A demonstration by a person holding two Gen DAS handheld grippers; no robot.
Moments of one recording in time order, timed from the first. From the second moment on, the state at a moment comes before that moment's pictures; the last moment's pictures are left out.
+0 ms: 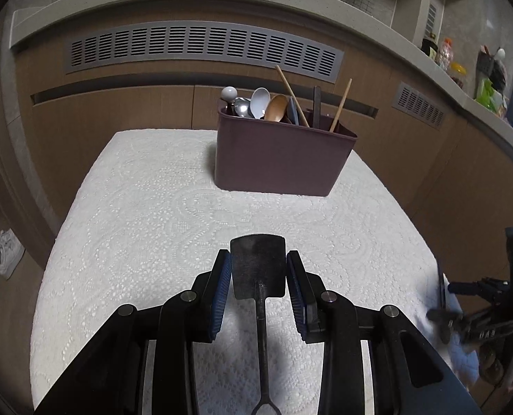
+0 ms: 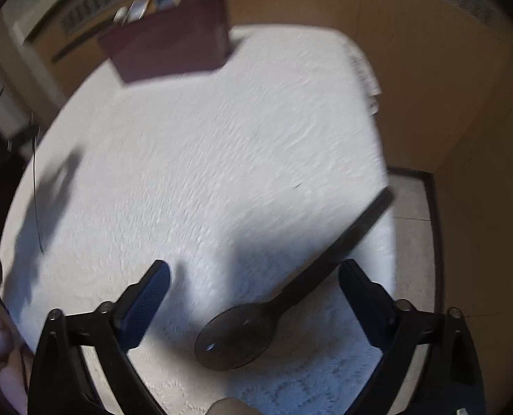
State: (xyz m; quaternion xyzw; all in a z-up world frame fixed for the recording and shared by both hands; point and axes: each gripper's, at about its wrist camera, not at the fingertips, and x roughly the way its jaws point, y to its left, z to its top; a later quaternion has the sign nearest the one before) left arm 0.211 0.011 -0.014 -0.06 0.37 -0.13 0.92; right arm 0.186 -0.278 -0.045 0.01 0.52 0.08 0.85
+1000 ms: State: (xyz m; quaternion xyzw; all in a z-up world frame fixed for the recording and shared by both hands) left arm 0.194 0.015 -0.001 -0.07 0.36 -0.11 0.92; right arm 0.185 -0.244 0.008 0.01 0.40 0.04 0.91
